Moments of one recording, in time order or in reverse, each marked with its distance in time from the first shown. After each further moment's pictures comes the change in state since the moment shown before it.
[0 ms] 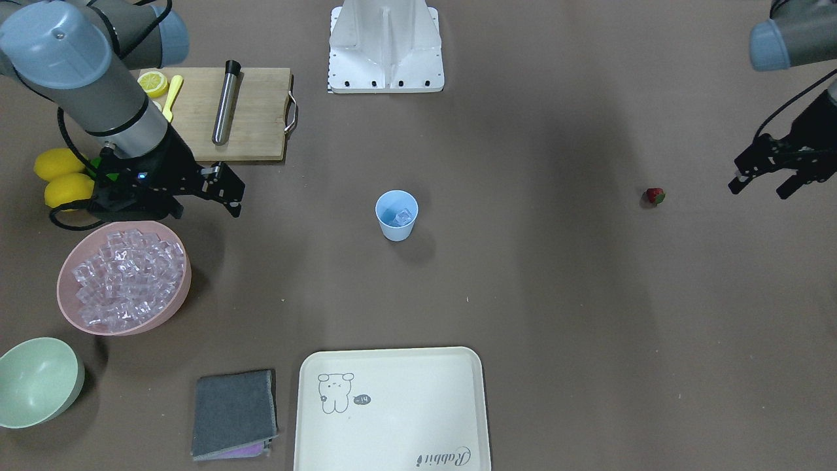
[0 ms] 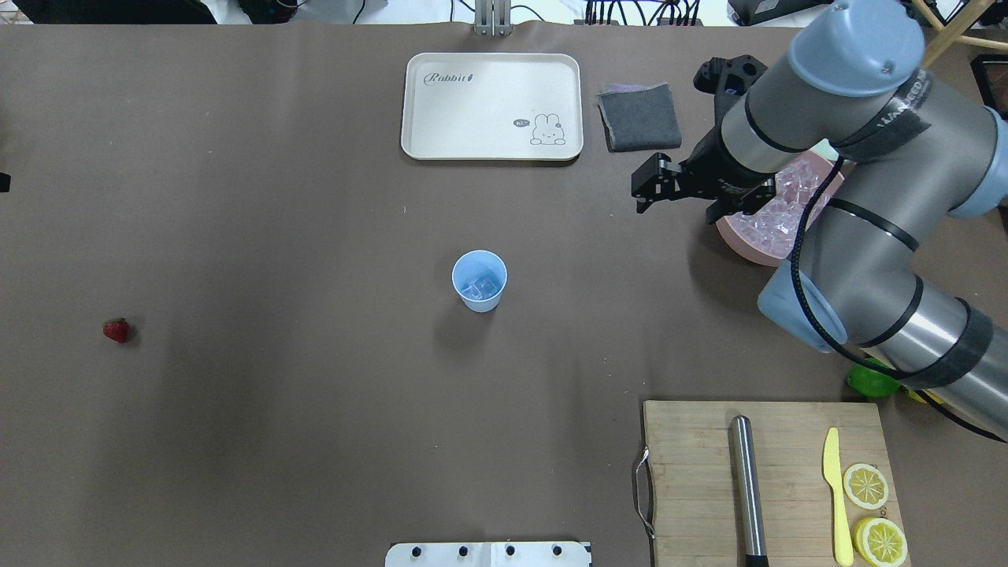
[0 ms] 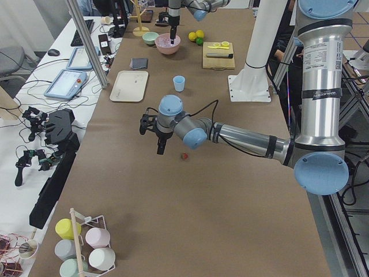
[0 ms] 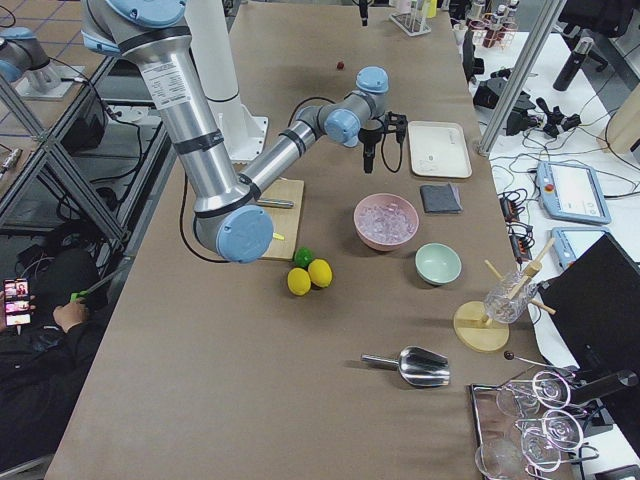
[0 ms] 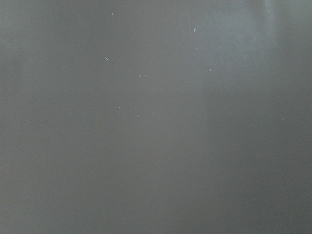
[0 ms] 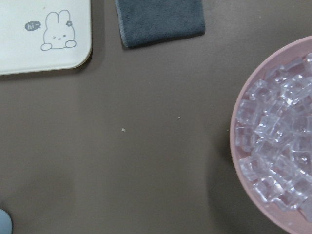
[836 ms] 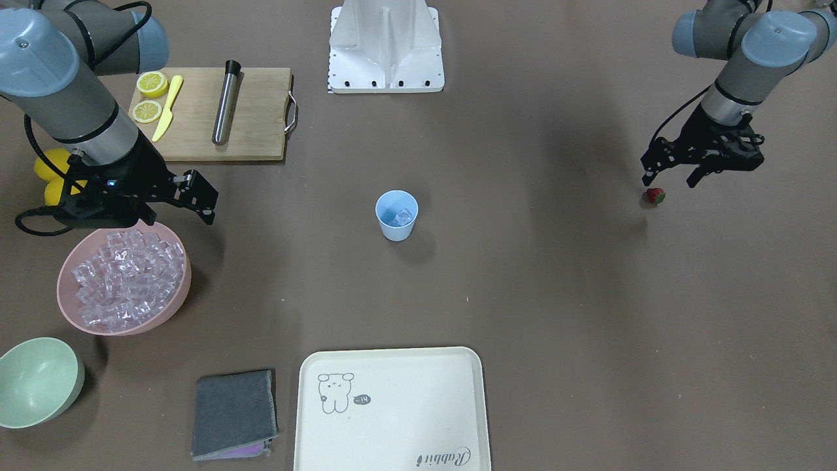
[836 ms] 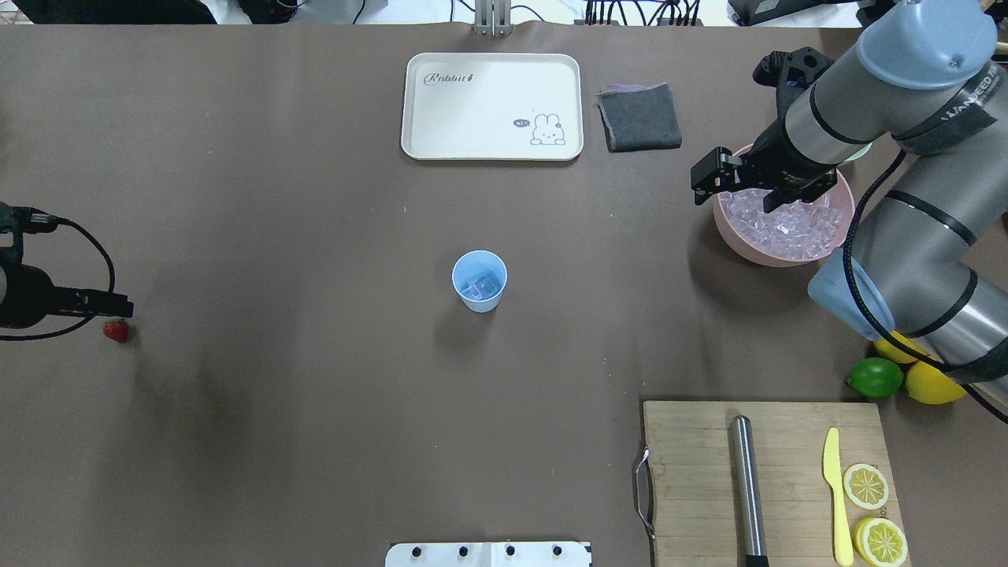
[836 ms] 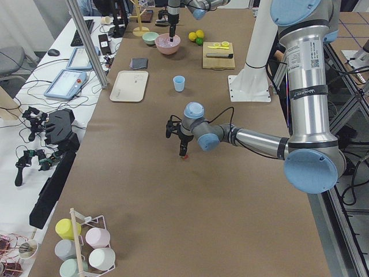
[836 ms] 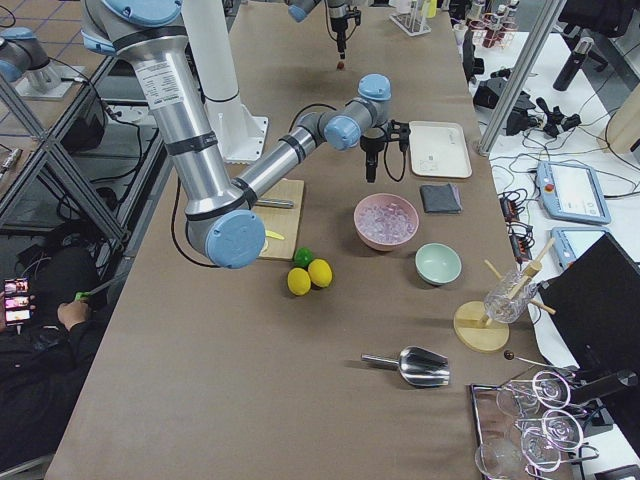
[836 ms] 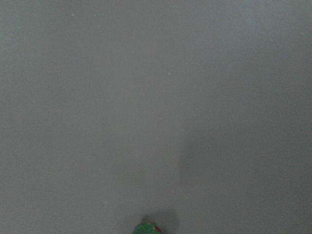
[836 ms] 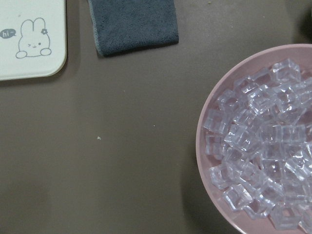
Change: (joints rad) left arm 0.345 0.085 0.010 -0.146 0.249 -0.256; right arm 0.016 -0.020 0.000 0.000 -0.005 -0.012
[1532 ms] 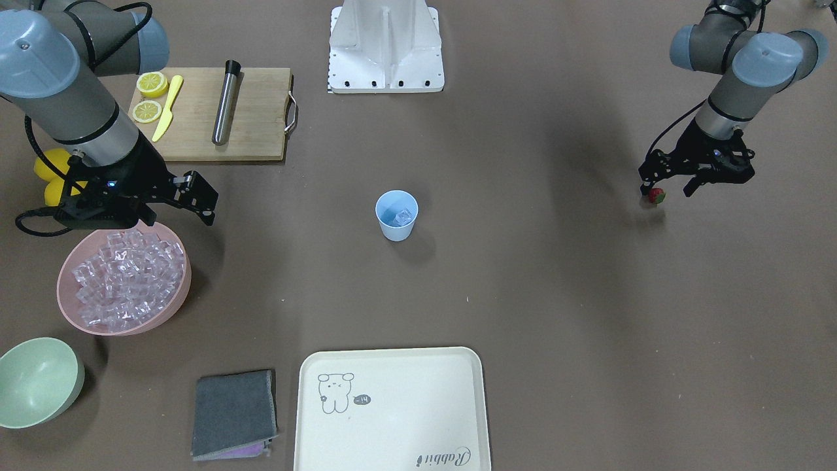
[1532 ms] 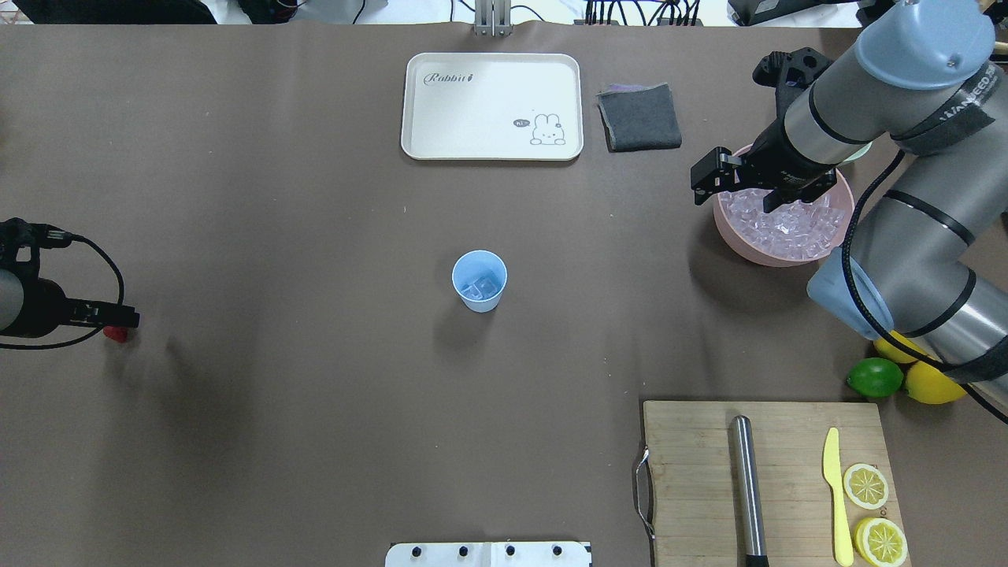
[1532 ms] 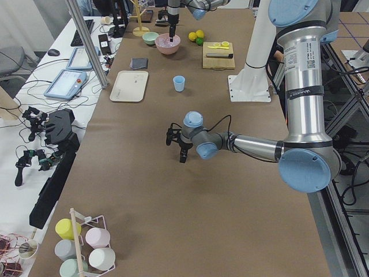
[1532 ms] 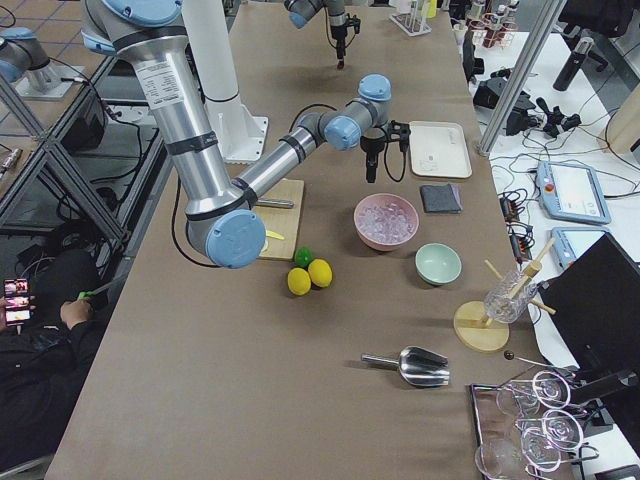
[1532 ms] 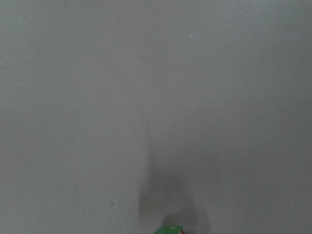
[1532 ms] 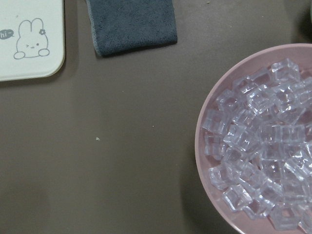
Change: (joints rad) left arm 0.031 -0.016 0.101 -0.084 0.008 -0.001; right arm 0.000 0.000 -0.003 0.000 -0.002 0.003
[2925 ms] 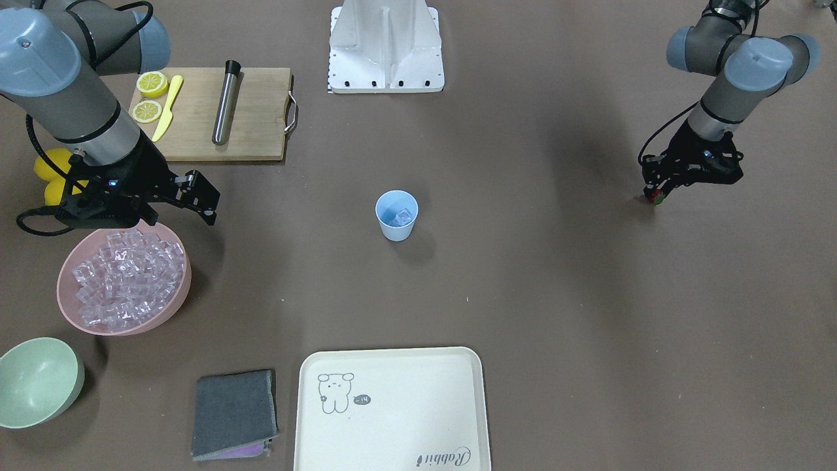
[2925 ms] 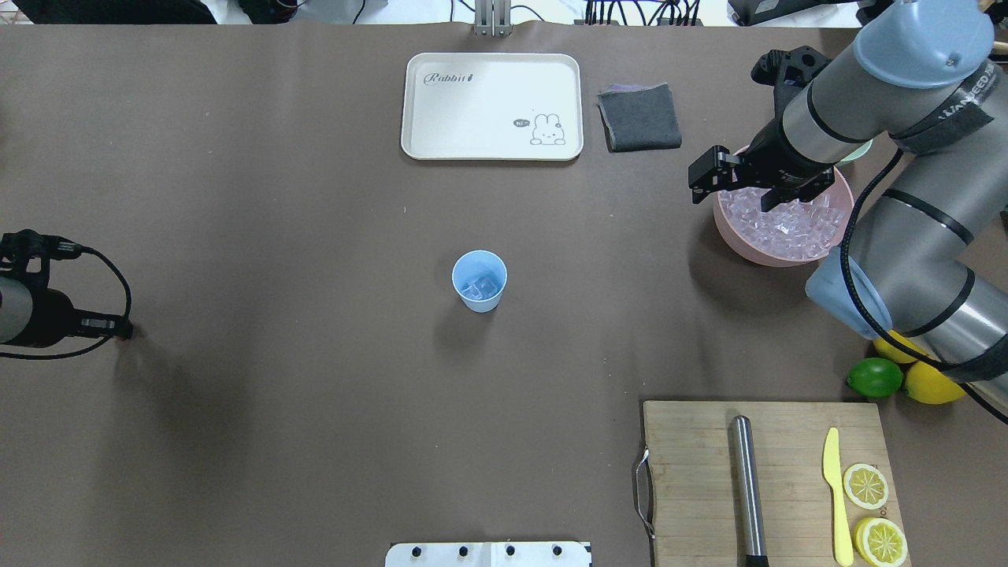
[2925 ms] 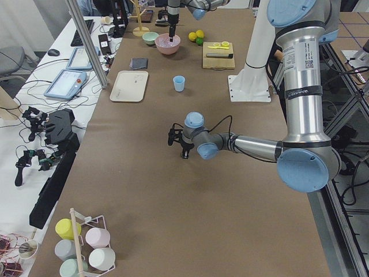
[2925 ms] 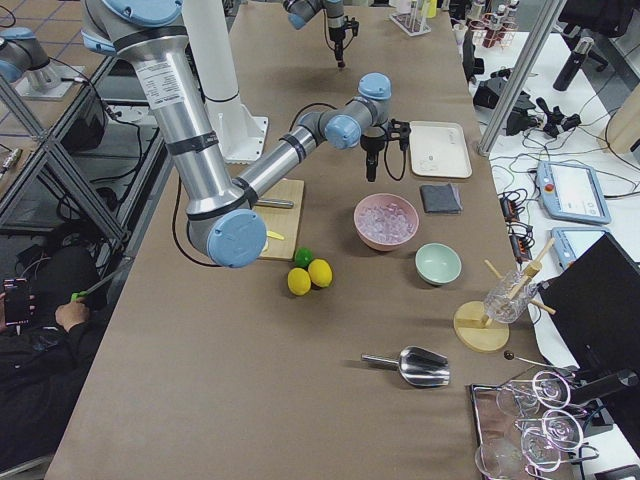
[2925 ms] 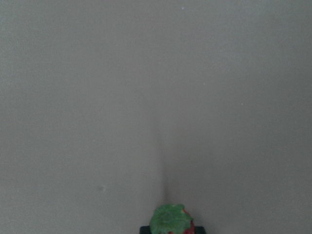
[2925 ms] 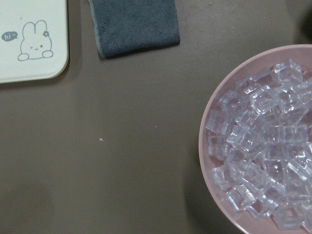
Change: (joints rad) left arm -0.007 0.000 -0.013 -0.001 -0.029 0.002; right arm 0.000 0.005 0.002 0.000 0.000 0.007
